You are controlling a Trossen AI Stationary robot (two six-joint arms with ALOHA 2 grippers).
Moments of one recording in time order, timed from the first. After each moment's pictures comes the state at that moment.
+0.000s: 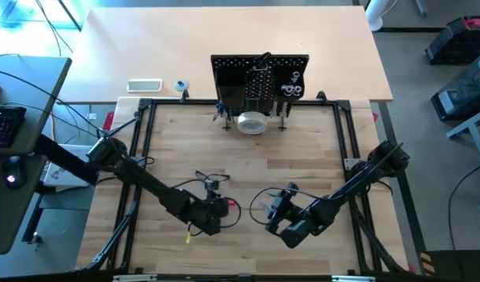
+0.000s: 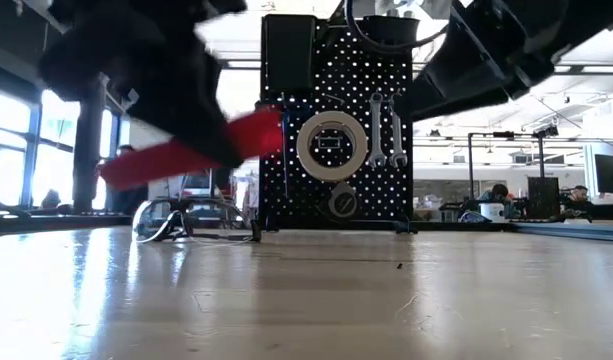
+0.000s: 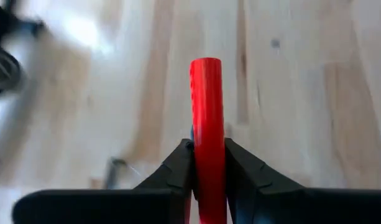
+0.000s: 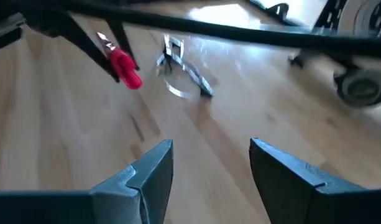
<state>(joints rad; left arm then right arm) -0.53 1.77 1.08 -0.37 -0.64 -0.28 0.65 1.75 1.02 -0.26 0.98 0.79</state>
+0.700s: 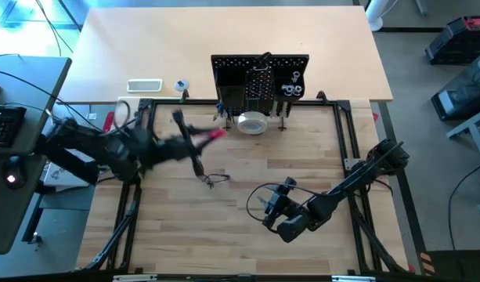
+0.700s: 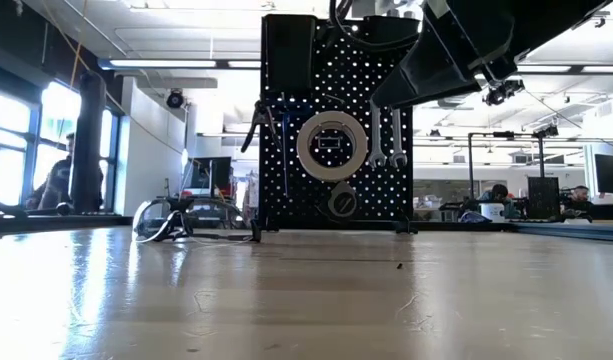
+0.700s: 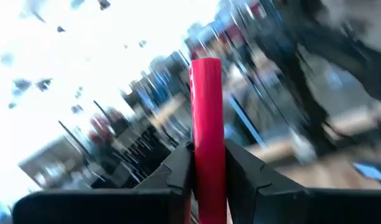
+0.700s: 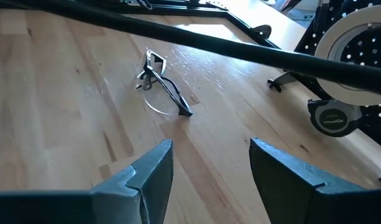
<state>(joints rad) -0.29 1.15 1.12 0.14 -0.67 0.69 0.60 1.75 1.02 -0.20 1.04 0.62</state>
